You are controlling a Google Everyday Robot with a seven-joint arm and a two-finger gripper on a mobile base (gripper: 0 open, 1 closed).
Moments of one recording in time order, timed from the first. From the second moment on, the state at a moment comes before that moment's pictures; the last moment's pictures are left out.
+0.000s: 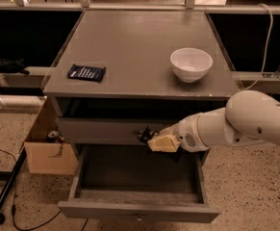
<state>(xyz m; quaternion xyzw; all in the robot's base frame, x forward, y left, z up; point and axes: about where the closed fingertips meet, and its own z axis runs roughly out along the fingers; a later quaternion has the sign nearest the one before) 0.482 -0.057 0.740 -0.36 0.84 0.27 0.30</state>
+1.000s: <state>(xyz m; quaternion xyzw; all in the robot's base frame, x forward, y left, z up) 0.452 -0.042 0.615 -0.30 0.87 0.30 0.26</state>
